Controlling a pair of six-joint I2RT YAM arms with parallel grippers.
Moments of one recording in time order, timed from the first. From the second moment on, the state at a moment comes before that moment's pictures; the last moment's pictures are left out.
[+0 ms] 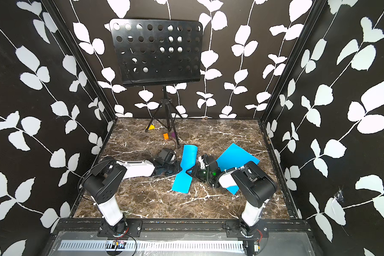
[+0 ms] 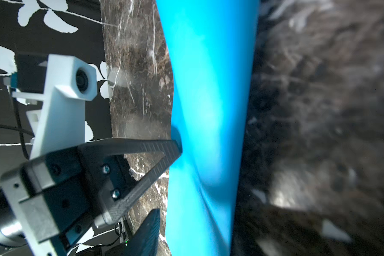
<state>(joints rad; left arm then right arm) -0.67 1.78 0.86 -0.03 0.23 -0.80 0.60 1.75 0.56 0.54 -0.49 1.02</state>
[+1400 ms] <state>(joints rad) -0.67 1.79 0.88 -0.06 0.23 -0.78 0.45 1.84 0.72 0.46 -0.52 0.86</state>
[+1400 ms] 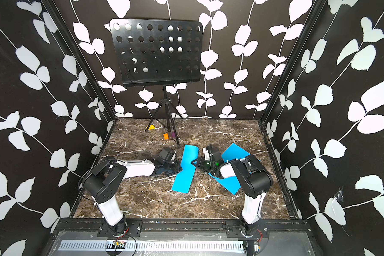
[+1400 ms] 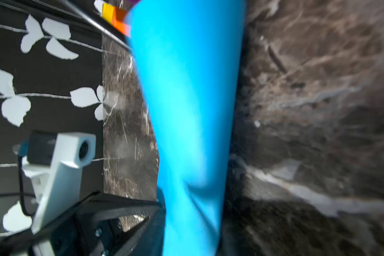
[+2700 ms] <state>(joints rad) -0.67 1.79 0.86 -0.03 0.25 -0.78 0.37 2.01 1.02 0.32 -0.52 0.77</state>
